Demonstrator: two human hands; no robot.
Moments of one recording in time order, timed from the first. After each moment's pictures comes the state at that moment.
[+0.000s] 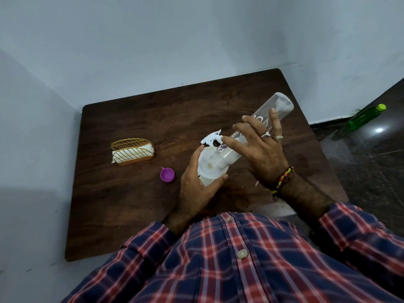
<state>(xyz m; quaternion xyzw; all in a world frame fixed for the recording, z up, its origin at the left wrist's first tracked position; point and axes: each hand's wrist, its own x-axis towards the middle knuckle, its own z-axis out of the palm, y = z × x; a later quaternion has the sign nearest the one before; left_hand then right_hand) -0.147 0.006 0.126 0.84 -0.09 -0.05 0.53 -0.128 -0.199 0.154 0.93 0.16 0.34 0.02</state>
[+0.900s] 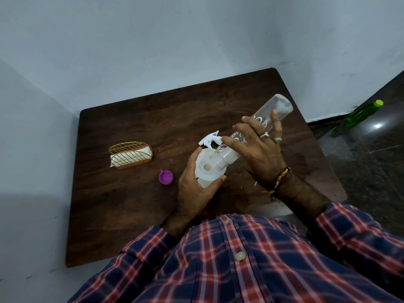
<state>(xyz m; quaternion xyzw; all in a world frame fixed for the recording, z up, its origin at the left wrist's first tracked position) -0.147 0.007 0.127 0.84 -0.09 -0.04 0.53 -0.131 -0.196 0.152 0.93 0.13 0.35 0.00</state>
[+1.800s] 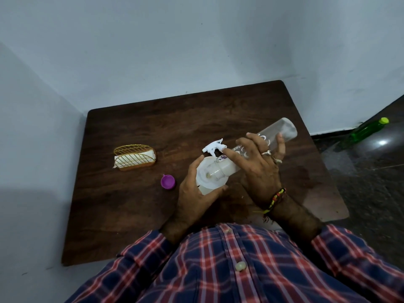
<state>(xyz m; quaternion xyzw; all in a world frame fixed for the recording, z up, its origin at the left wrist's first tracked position) -0.147 0.010 0.131 0.83 -0.07 -0.08 0.55 -0.143 -0.176 0.150 0.95 0.07 0.30 -0.06</state>
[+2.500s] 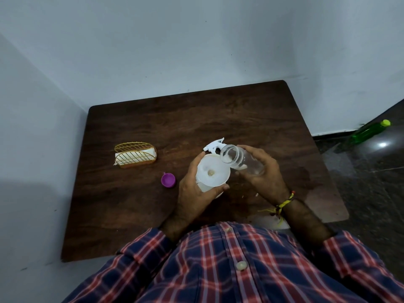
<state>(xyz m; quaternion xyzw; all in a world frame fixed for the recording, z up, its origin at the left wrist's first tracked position) -0.145 0.014 0.139 0.82 -0.08 -0.08 0.56 -0.147 -0.195 0.130 0.86 -0.02 0.09 -0.50</state>
